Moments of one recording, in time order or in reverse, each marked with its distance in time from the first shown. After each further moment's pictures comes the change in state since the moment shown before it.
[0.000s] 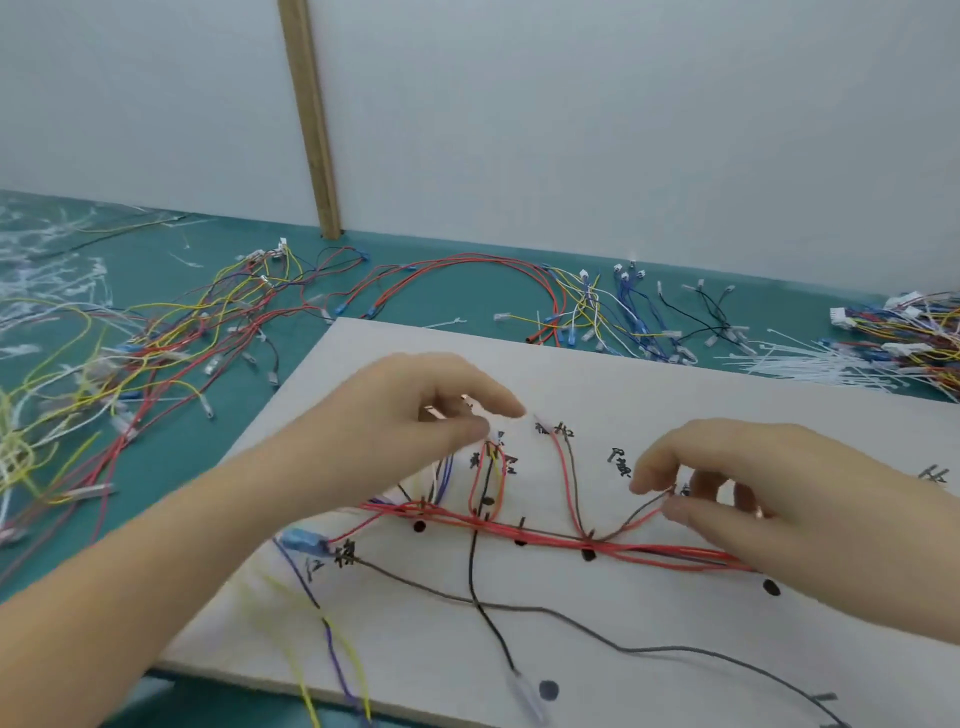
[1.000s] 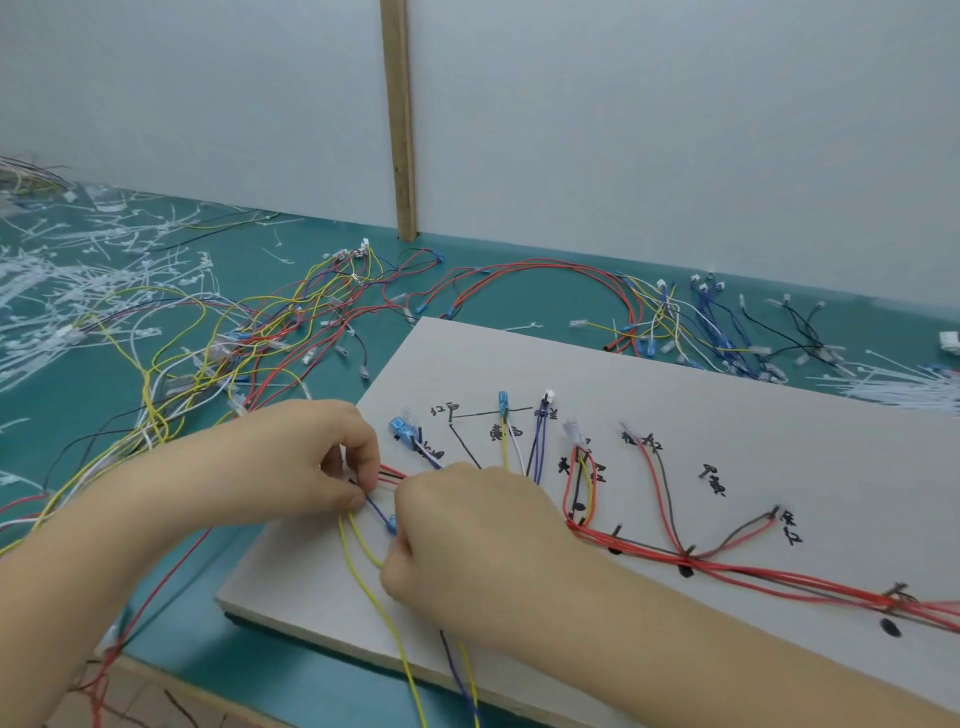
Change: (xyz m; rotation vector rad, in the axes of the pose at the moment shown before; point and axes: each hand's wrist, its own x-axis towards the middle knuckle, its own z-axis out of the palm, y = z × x) left_hand -0.064 -0.063 -0.070 0.499 -0.209 -0.348; right_hand 0.096 -0.142 0.086 -0.109 -0.095 -0.161
